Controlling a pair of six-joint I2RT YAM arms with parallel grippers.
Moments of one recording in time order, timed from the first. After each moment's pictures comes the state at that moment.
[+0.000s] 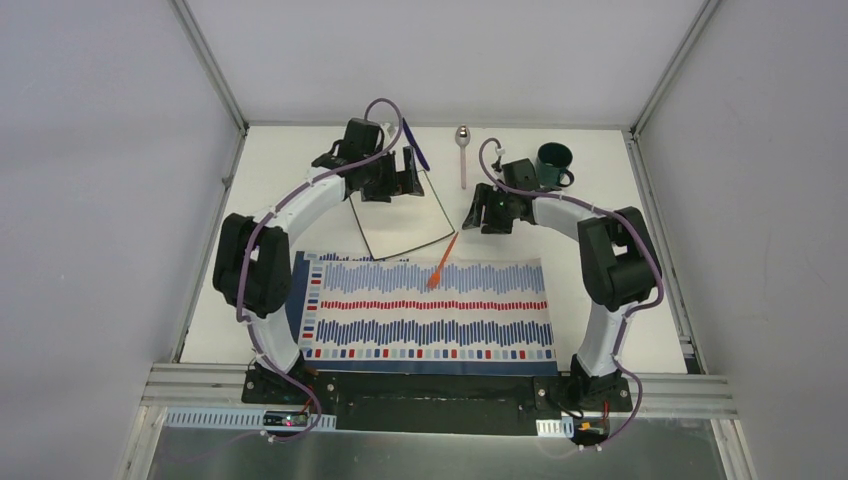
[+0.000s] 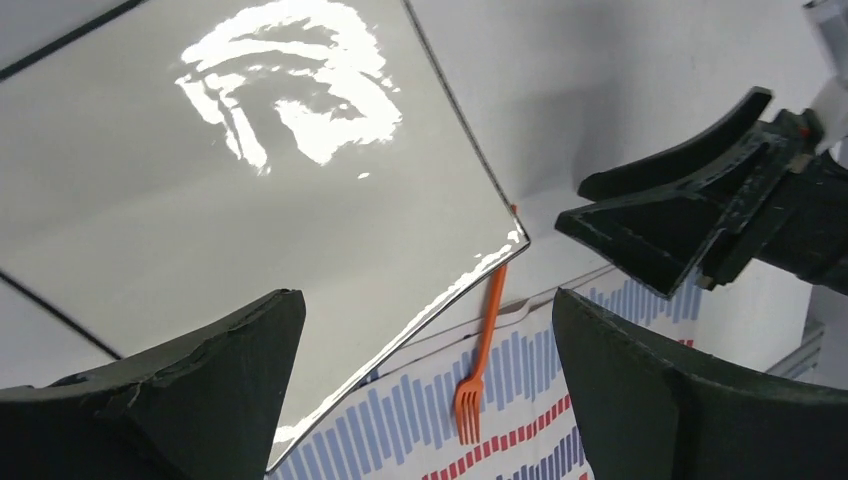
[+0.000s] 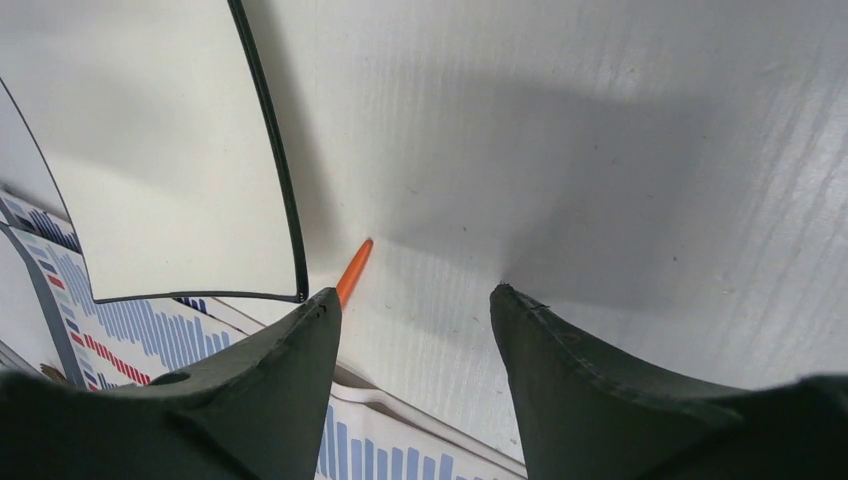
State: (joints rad) left arm -0.39 1.82 1.46 -0.32 0.35 -0.39; right arm 0.36 1.91 1.21 -0.26 -0.34 0.45
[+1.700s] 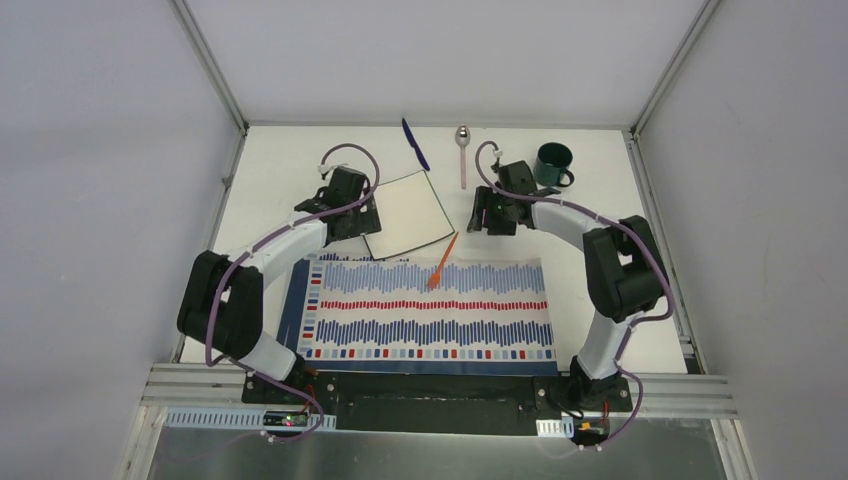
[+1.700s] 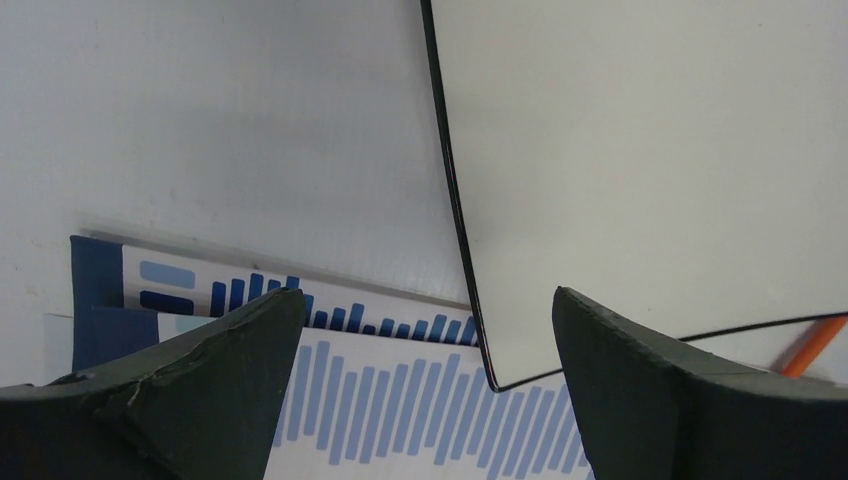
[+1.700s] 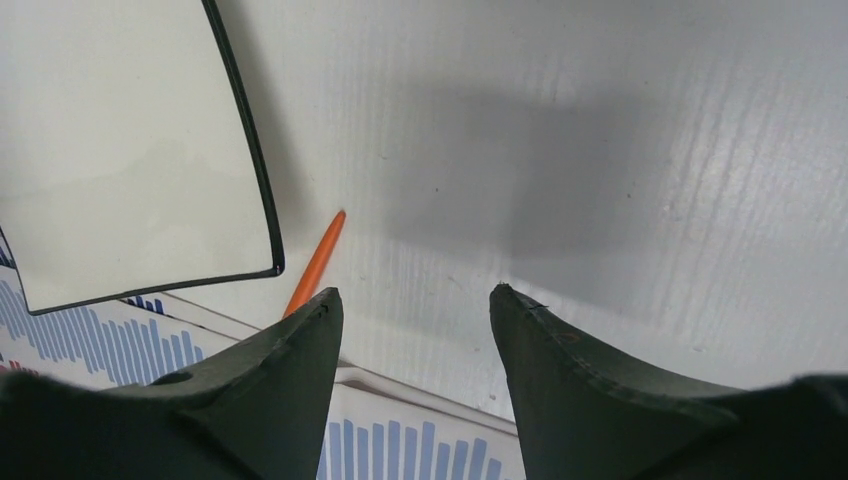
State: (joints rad) left arm -0.40 1.50 0.98 -0.32 -0.24 -0.42; right arm 0.40 1.81 1.17 -0.33 -0.17 0.43
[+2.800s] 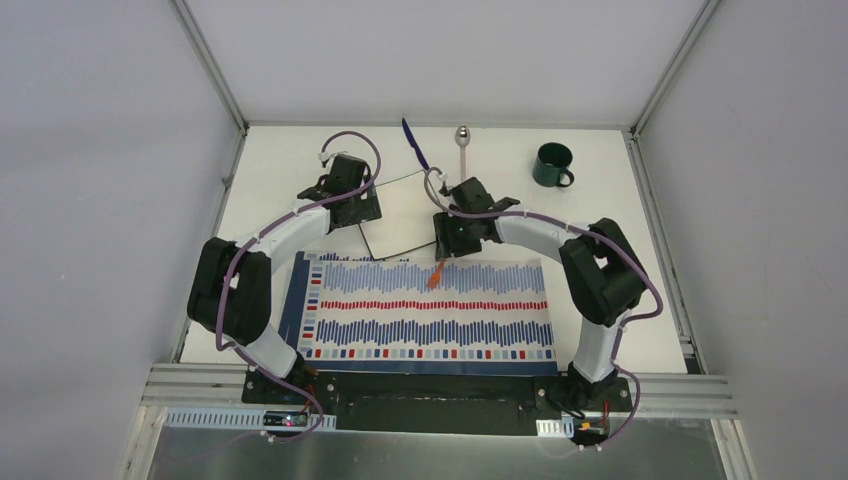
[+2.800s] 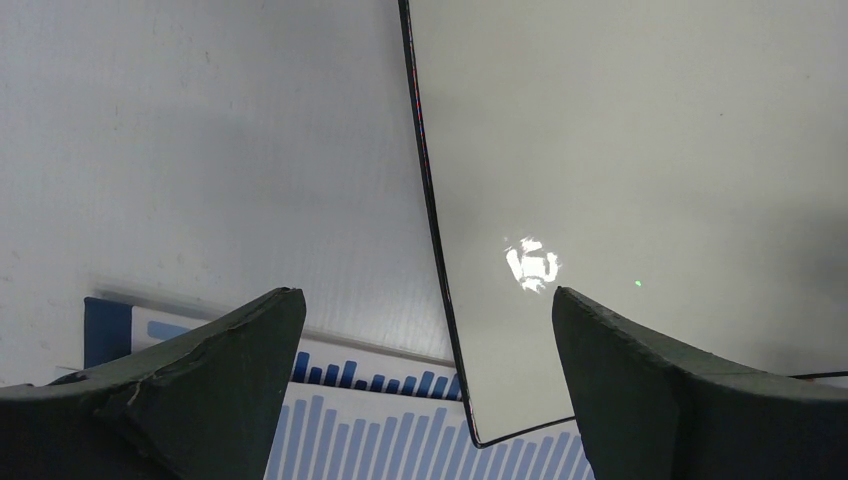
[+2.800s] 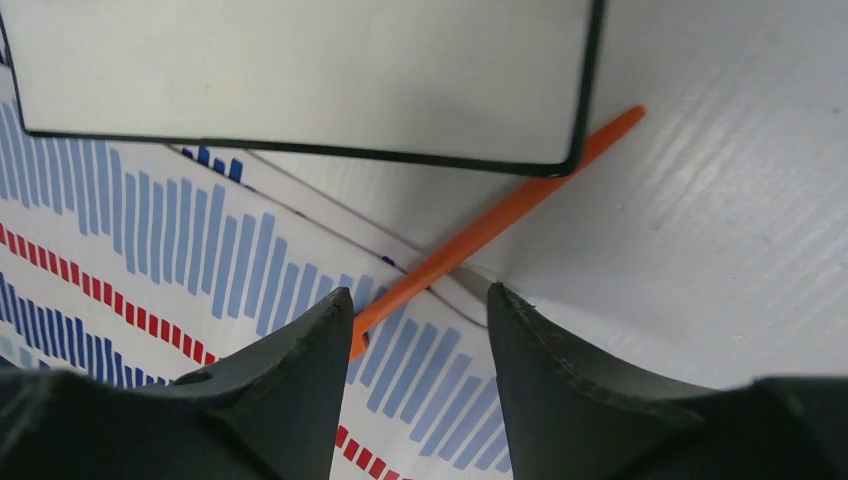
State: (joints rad) left arm -0.37 1.61 1.09 -0.29 -0.26 -0.39; right arm 0.62 1.87 1.23 -0.41 -0.20 0.36
